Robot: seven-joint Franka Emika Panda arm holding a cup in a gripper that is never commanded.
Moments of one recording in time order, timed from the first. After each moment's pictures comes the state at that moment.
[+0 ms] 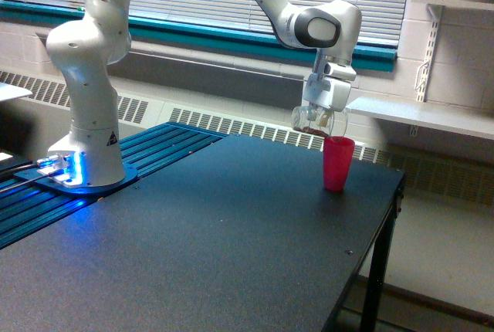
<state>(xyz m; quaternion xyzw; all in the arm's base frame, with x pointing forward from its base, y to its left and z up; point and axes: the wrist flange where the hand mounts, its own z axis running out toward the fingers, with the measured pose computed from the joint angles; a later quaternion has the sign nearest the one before) 0.494 0.294 0.288 0.99 -0.06 -0.03 0.10</state>
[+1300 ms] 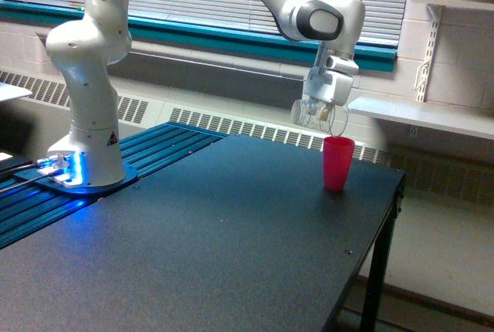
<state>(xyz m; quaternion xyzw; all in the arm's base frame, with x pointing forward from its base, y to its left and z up) 0.497 0.288 0.306 0.99 -0.06 -0.04 0.11</state>
